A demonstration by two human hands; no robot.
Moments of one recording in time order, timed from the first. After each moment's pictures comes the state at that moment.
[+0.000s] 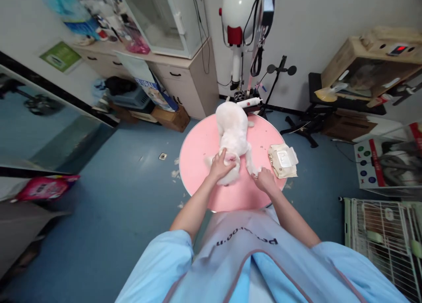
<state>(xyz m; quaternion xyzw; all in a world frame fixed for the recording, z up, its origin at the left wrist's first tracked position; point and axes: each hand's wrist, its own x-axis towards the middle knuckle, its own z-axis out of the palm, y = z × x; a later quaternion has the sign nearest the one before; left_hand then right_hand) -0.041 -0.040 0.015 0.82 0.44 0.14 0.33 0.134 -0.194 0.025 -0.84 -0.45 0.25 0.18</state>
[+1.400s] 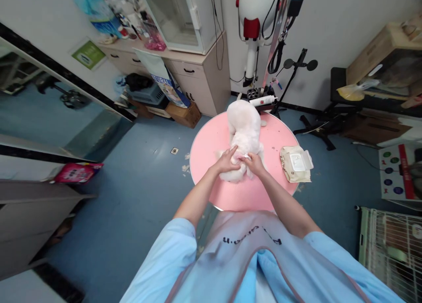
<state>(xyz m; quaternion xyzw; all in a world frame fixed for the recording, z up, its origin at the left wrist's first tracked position) -0.054 0.003 -0.001 0.86 0.30 0.10 0.40 0.106 -0.094 0.002 -0.72 -0.48 0.30 0.39</state>
